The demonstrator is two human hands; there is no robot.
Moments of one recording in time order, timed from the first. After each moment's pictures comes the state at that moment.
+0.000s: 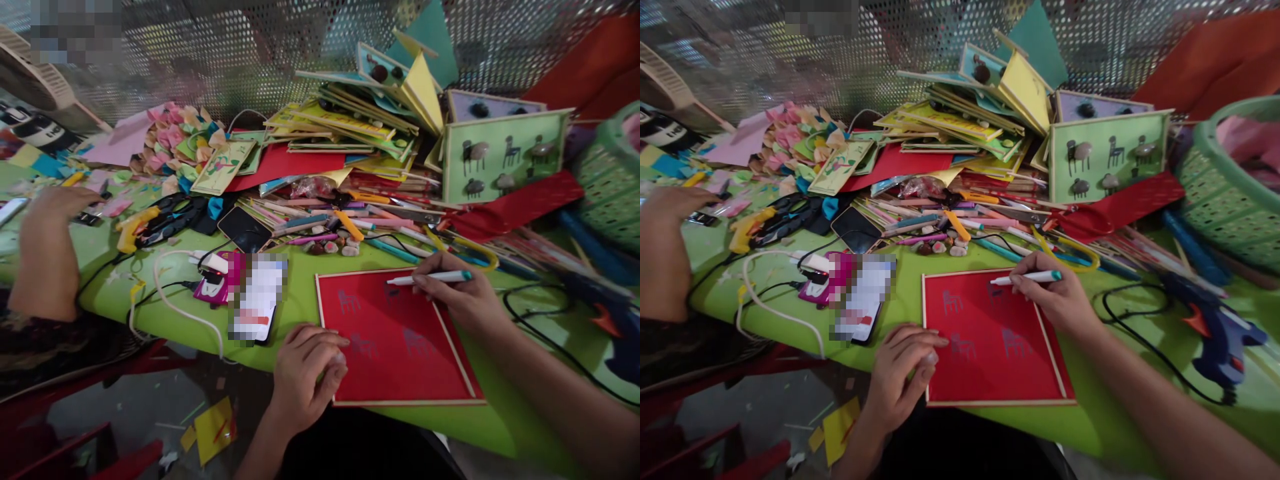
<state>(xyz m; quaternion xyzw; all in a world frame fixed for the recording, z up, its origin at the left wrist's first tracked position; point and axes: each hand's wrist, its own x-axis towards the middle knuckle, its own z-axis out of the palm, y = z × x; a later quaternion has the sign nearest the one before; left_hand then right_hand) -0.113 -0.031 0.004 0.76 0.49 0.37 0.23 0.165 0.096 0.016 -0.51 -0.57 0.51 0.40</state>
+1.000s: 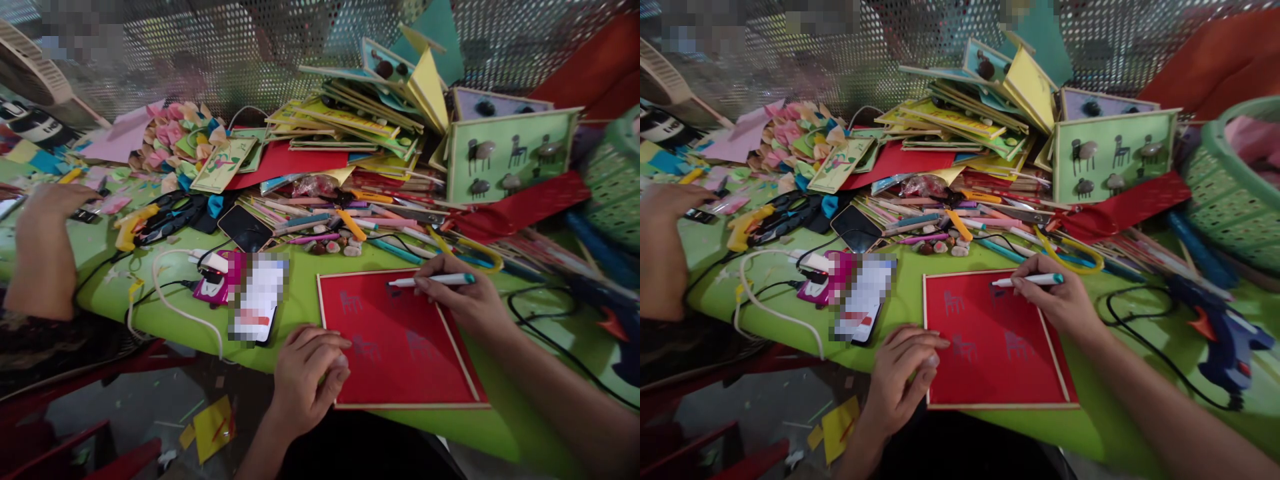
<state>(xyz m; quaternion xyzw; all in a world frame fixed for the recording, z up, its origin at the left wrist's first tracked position) -0.113 -0.031 0.003 0.76 0.48 0.37 0.23 0.167 0.097 0.011 -0.50 -0.61 0.48 0.39</state>
